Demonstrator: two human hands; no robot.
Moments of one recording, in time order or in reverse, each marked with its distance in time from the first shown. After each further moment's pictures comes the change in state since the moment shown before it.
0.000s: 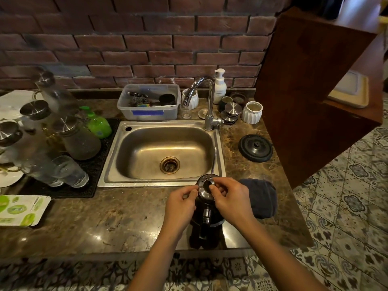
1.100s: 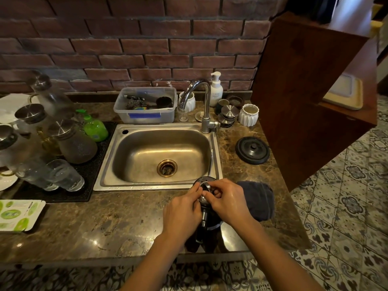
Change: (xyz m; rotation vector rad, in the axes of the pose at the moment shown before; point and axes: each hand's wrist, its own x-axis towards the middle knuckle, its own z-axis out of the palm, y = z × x) left_hand -0.002 -0.006 0.006 0.860 -0.028 0.427; right_hand 0.010 0.011 0.003 -0.102 -0.075 -0.019
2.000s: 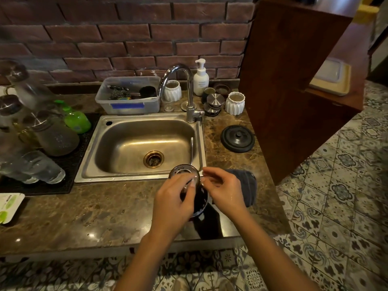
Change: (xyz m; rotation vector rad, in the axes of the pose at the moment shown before) left_hand -0.019 0.050 0.013 -0.261 0.286 0.181; right_hand -0.019 0.035 -0.042 0.414 -0.015 0.209
